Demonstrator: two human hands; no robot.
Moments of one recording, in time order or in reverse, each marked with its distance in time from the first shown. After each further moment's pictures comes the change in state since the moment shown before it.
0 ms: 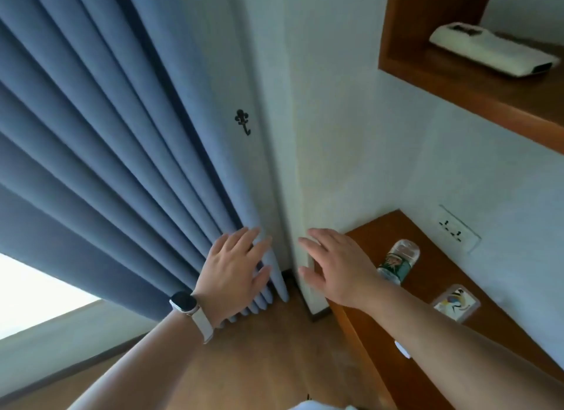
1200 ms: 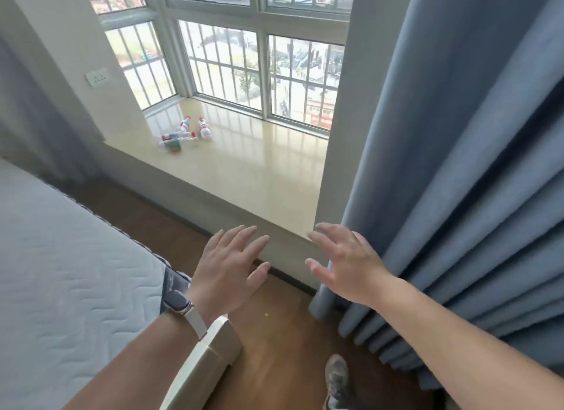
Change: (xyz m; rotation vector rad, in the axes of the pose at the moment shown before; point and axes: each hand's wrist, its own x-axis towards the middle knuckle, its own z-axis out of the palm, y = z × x) left_hand -0.420 -0.342 -0.036 0.041 0.114 -0.973; right_hand 0.251 -0.499 0.154 0.066 -0.248 -0.719
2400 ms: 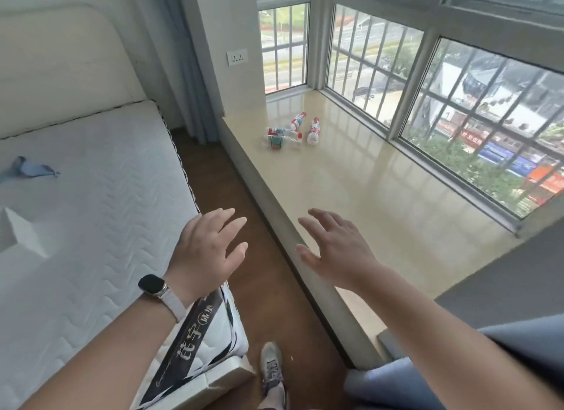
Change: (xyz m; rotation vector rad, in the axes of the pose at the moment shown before) left_hand 0.147 -0.164 0.009 0.220 0.161 -0.542; right_hand 0.358 0.012 0.029 0.033 -0.207 -0.510
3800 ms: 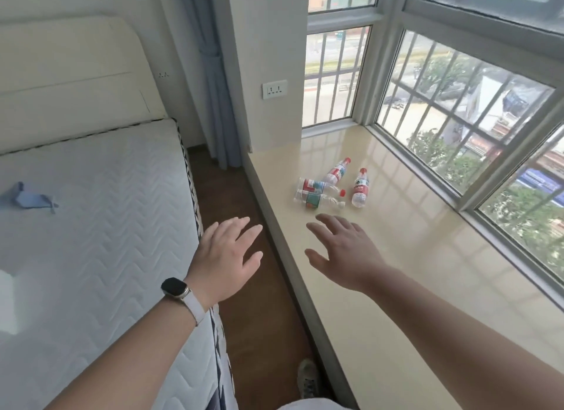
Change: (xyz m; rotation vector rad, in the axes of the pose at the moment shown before) left_hand 0.314 -0.210 0.113 0.036 -0.111 -0.121; right_hand 0.427 0.072 -0.003 -0.091 -0.052 -0.134
